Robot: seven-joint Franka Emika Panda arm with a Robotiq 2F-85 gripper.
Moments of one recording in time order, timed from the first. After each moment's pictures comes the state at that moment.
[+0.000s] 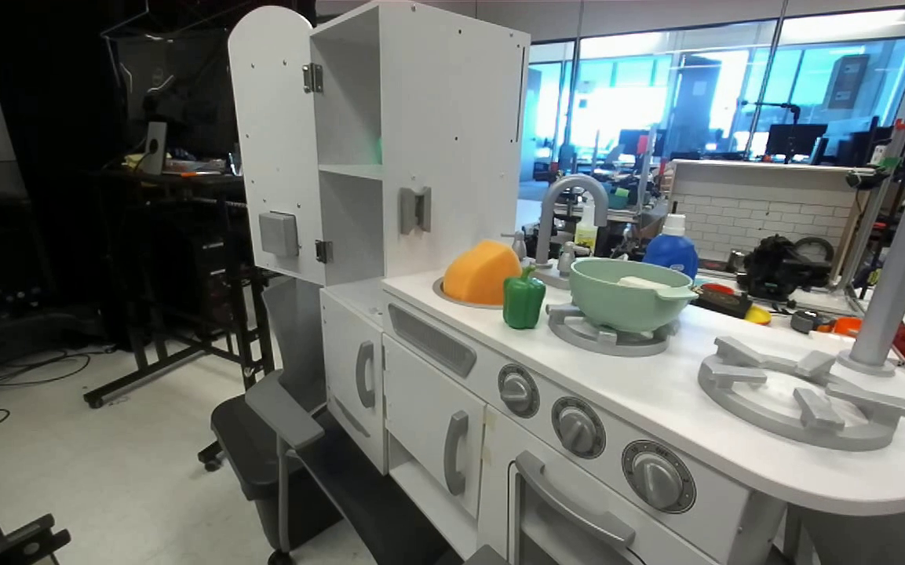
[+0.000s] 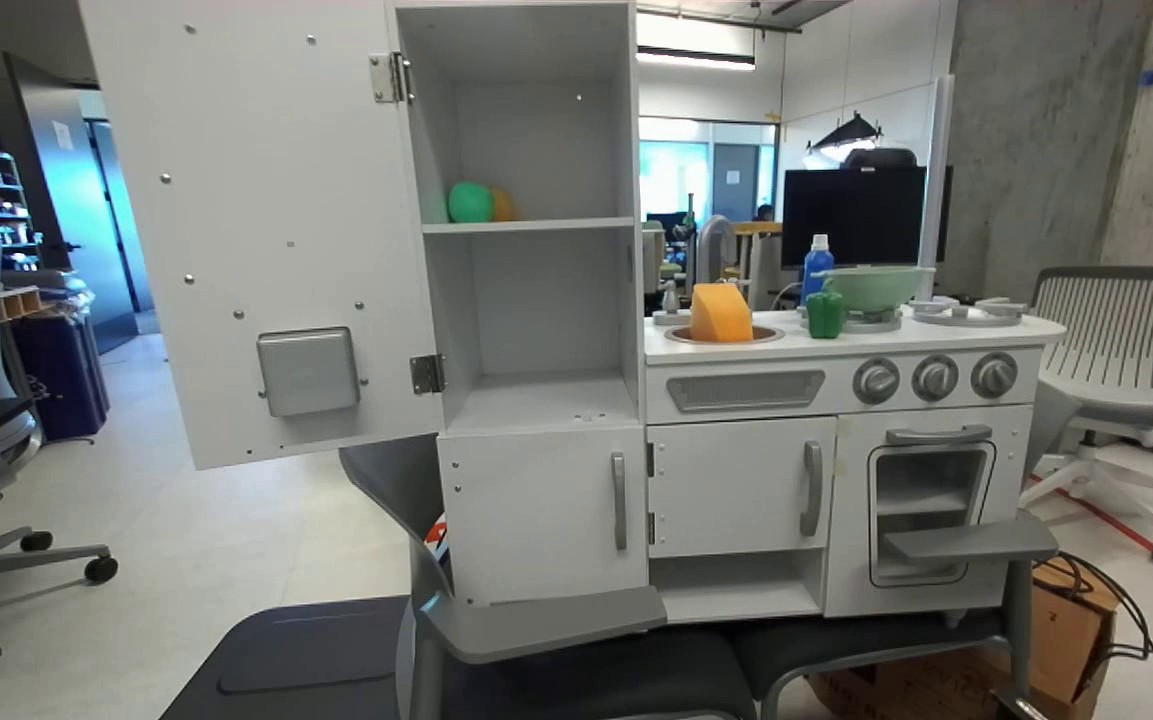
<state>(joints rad) 0.31 0.11 0.07 -1.49 -0.37 1.56 0.33</state>
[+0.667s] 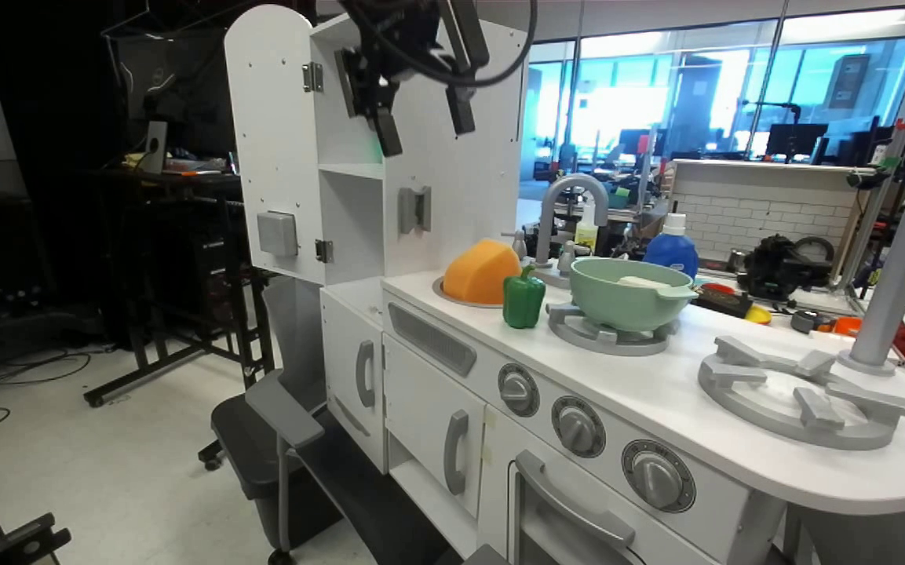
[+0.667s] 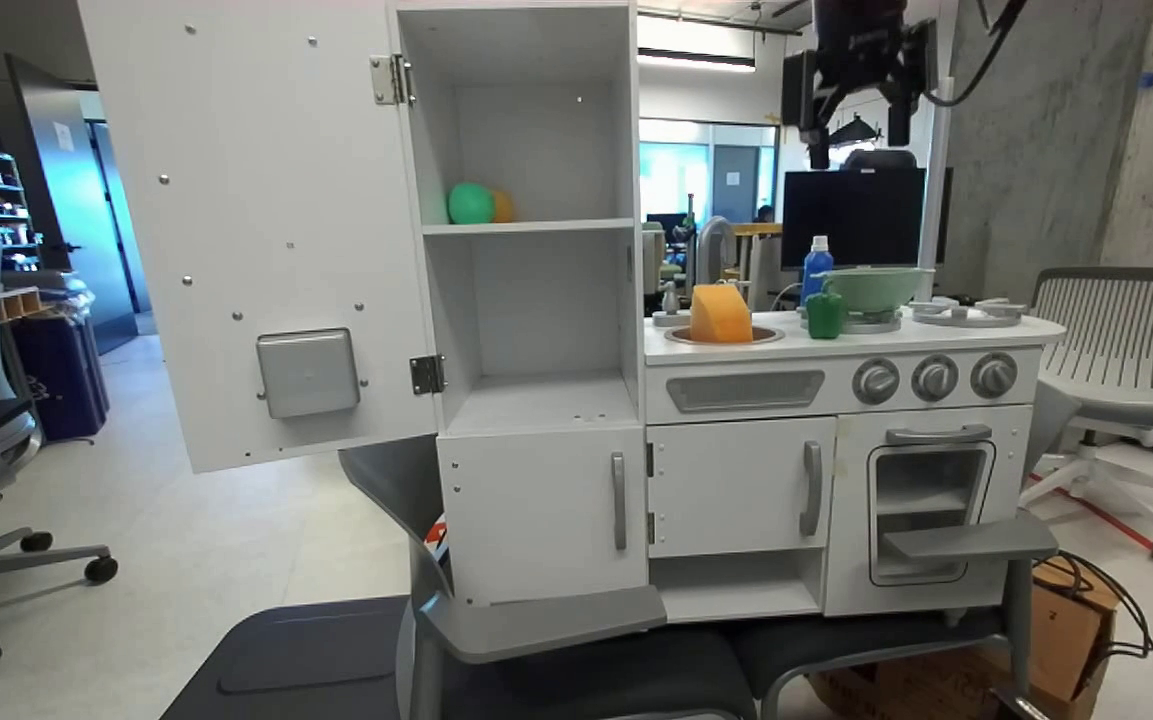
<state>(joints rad) 0.06 0.25 0.01 -1.74 -0.32 2.08 0.24</state>
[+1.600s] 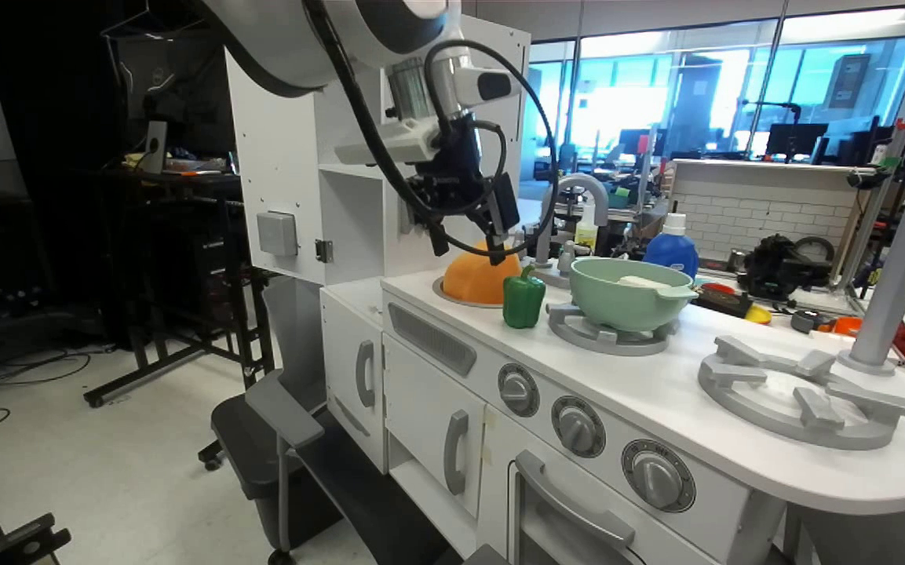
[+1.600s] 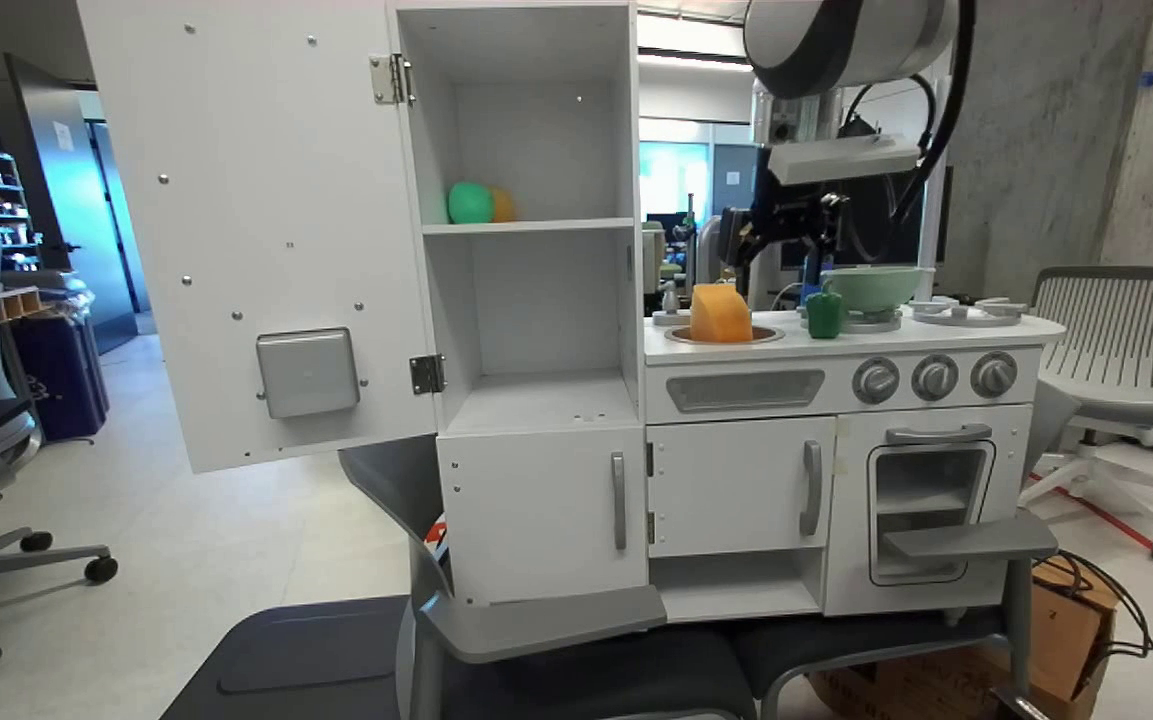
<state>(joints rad) 0.05 0.62 -0.03 -1.55 -0.19 2.39 0.28</state>
